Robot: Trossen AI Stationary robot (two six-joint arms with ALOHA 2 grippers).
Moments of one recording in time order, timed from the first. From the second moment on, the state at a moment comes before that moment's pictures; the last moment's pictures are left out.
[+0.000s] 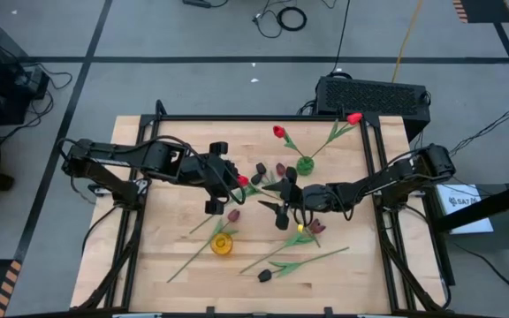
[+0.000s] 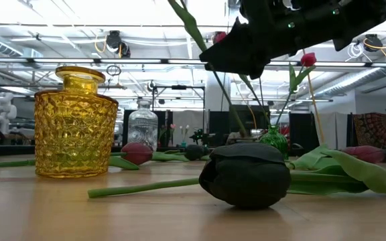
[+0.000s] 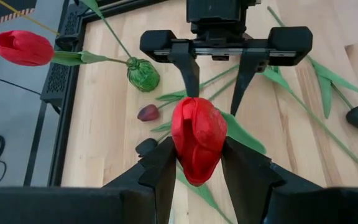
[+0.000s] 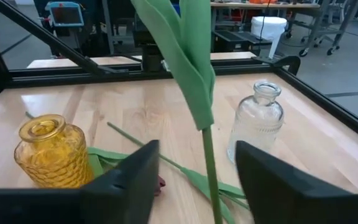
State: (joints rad) left arm -0.16 1.51 1.66 -0.98 -0.26 0.09; right arm 0.19 1.57 0.70 0.62 0.39 0.12
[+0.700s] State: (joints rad) left arm -0.22 1.51 1.66 -0.87 -0.35 0.11; right arm 0.19 1.57 0.70 0.62 0.36 0.14
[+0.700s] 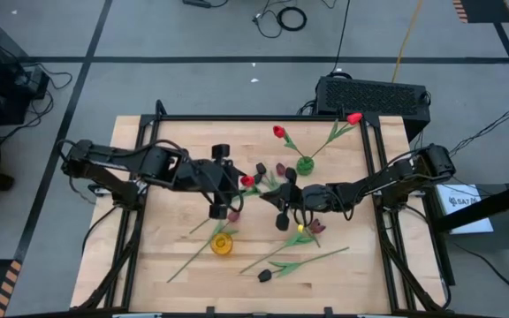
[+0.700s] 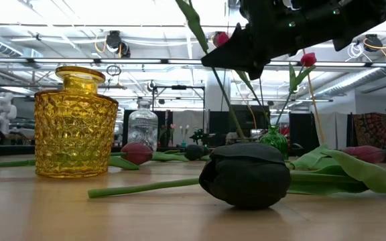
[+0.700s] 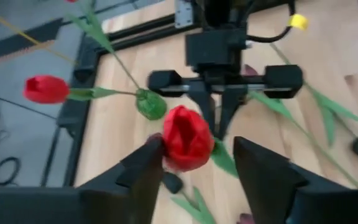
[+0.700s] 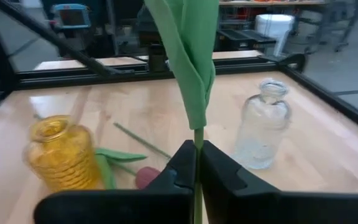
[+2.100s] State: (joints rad) left arm -0.36 1.70 0.96 0.77 -0.44 0.07; right arm 0.46 1.10 0.58 0.82 0.48 -0.04
